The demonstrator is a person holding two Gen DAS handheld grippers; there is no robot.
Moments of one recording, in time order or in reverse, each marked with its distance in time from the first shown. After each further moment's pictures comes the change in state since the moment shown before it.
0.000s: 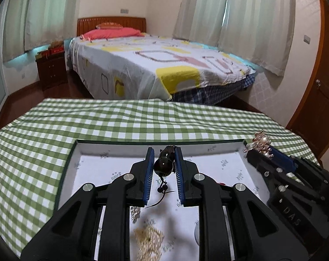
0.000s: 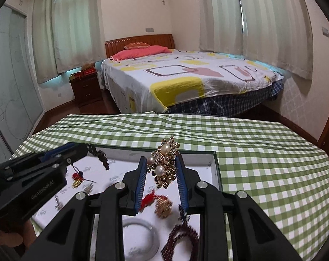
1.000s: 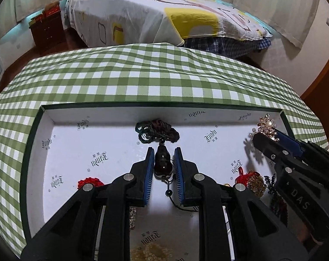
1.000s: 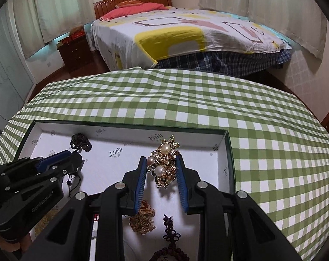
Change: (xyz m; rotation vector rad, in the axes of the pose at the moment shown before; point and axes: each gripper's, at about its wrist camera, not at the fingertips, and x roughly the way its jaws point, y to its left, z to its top) left arm 0.091 0.010 -0.010 -0.035 0.332 0.025; right arm 0.083 -0.018 0.000 0.009 0.315 -0.015
